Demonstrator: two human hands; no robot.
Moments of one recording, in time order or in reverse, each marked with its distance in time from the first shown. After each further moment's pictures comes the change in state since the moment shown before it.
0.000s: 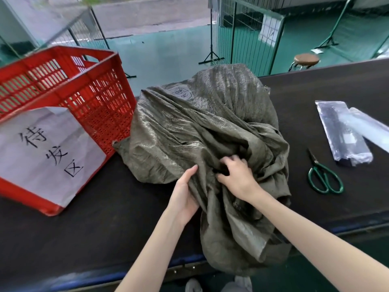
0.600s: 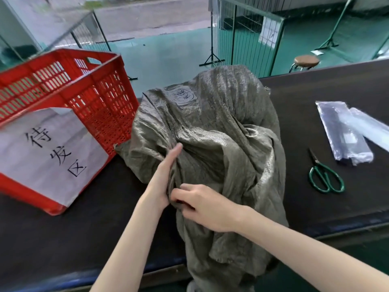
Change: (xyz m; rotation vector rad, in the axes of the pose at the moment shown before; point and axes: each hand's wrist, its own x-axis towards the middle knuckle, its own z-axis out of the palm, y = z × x) left_hand -0.014 0.052 -0.008 0.242 0.036 0.123; right_hand -0.056 -0.067 0.009 0.089 -0.311 -0.718
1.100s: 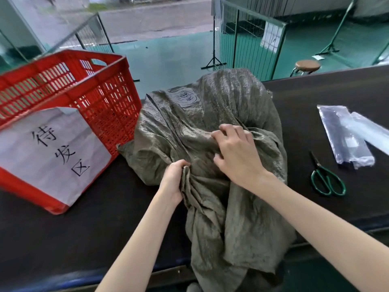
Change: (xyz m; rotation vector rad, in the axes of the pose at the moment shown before) left_hand 0.021 -0.013 0.008 -0.018 0.170 -0.090; right_hand 0.014 0.034 -0.064 -0.638 0.491 0.392
